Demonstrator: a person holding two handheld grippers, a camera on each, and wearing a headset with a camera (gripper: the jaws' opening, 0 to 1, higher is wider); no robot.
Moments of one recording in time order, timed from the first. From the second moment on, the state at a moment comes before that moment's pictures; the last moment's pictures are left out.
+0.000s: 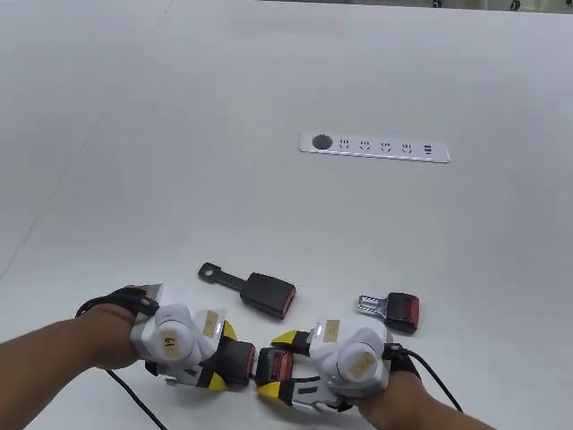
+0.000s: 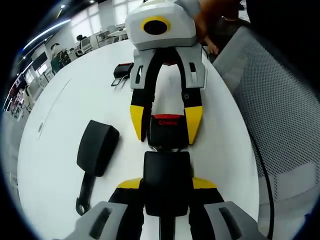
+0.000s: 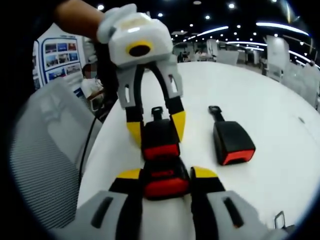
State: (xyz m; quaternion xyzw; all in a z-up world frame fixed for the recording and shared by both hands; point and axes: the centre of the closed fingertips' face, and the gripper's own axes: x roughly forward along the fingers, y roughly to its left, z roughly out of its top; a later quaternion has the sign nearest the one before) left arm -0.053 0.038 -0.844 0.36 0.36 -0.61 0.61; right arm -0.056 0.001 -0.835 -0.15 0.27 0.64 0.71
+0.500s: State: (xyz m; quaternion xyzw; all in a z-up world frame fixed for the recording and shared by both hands) left arm -0.052 0.041 -0.842 0.31 0.34 -0.61 0.64; right arm -0.058 -0.002 -0.836 -0.17 0.26 0.63 0.71
